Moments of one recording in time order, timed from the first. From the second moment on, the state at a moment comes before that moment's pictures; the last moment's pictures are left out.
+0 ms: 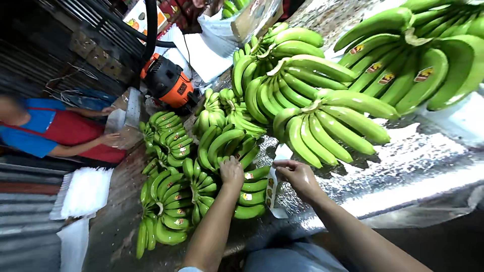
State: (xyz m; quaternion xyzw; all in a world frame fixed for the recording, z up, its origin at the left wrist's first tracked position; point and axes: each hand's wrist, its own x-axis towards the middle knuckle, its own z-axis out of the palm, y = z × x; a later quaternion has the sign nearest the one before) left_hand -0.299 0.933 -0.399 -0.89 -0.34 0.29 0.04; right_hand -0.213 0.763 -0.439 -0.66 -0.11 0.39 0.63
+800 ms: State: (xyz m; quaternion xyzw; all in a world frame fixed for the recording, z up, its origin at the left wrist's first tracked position) left_hand -0.338 0.926 -0.390 -0.87 -0.36 -0.21 -0.25; right_hand -0.202 0.769 -0.447 -0.61 0.02 0.41 0.68
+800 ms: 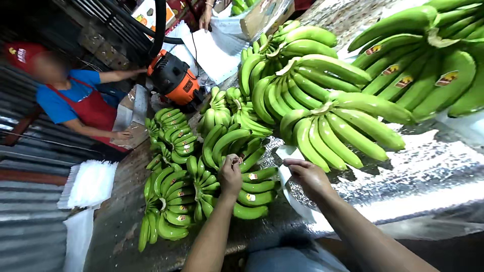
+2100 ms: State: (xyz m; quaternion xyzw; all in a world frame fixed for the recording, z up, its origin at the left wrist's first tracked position) left_hand -0.391 0.911 -0.369 -0.94 0.03 -0.31 -0.09; right_hand -0.273 0.785 -0.383 -0.48 0.01 0.50 0.72
